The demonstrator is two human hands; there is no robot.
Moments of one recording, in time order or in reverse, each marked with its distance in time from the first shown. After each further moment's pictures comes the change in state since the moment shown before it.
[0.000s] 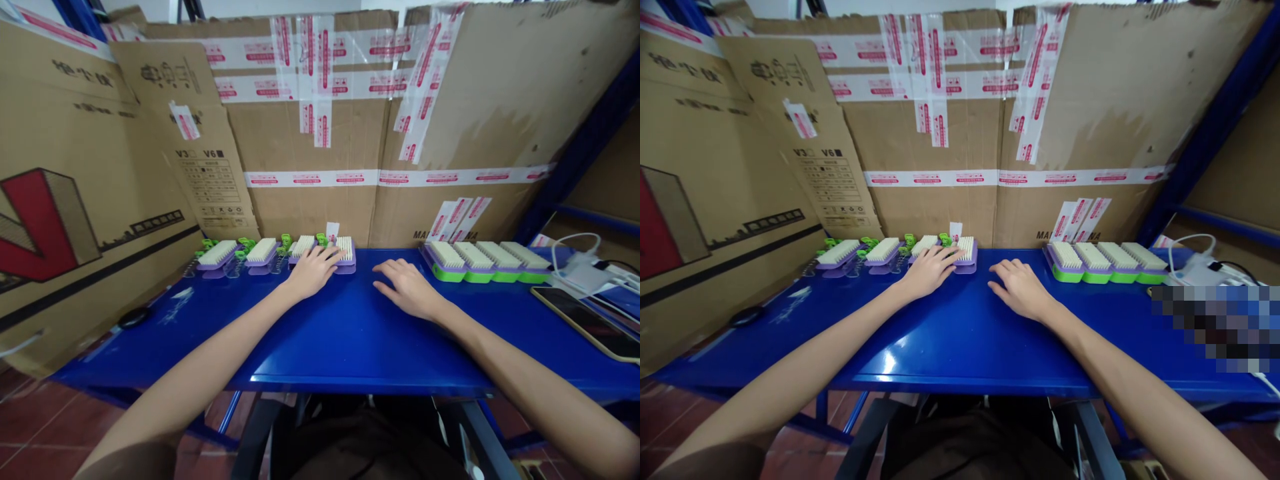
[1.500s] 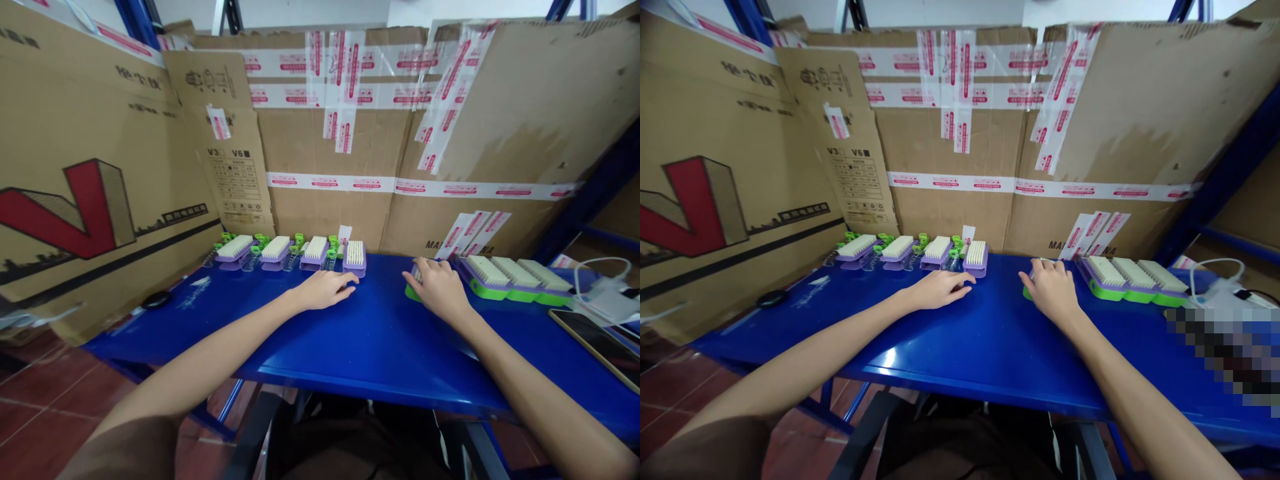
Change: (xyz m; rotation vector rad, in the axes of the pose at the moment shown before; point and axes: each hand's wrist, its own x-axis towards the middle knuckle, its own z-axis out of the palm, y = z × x) left_hand -0.011 0.030 -0.034 -0.395 -0.267 -0.039; right_hand -0.004 0.027 -0.006 -0.250 0.126 0.379
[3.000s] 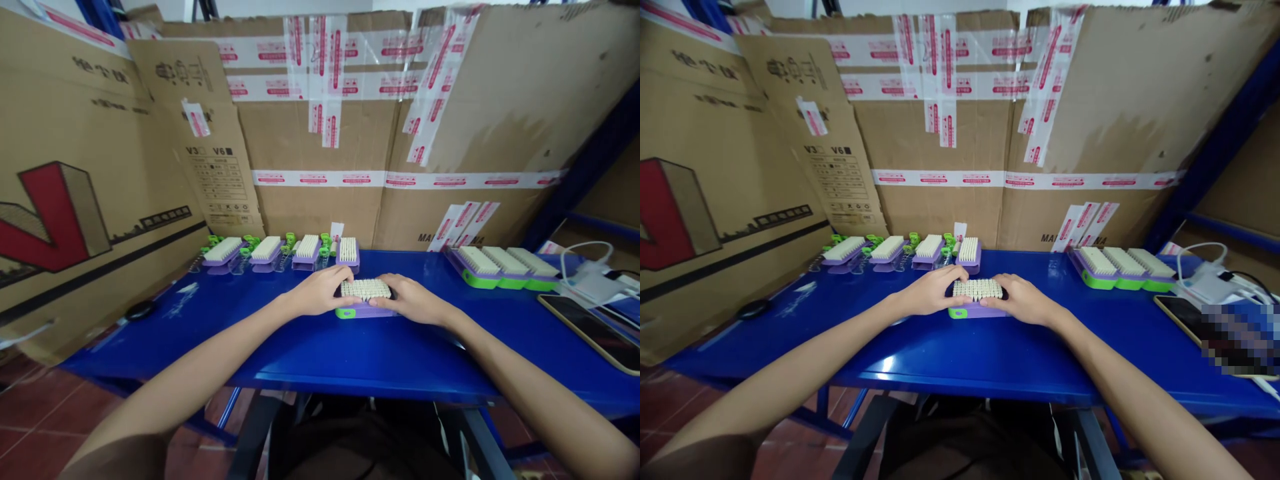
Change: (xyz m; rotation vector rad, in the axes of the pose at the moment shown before) left_hand -0.003 0.017 -0.008 -0.158 0.127 0.125; right_hand -0.008 -0.032 -0.005 0.599 -0.384 -0.331
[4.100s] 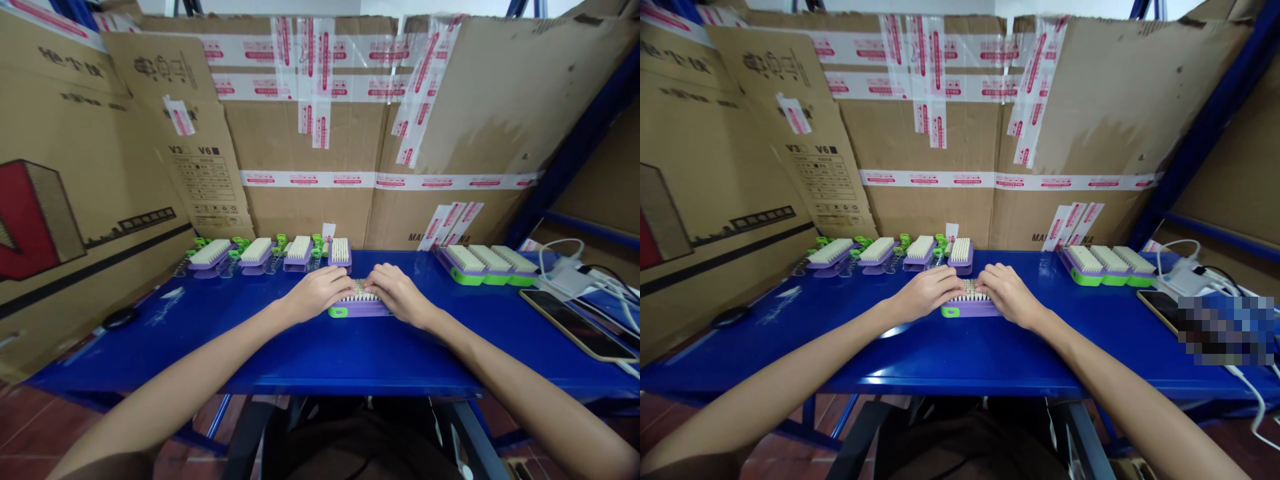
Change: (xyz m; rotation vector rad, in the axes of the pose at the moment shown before) left_hand 0.004 0.016 -0.001 0.253 0.139 0.297; right_hand 0.001 -0.016 0.000 -0.173 0.245 -0.250
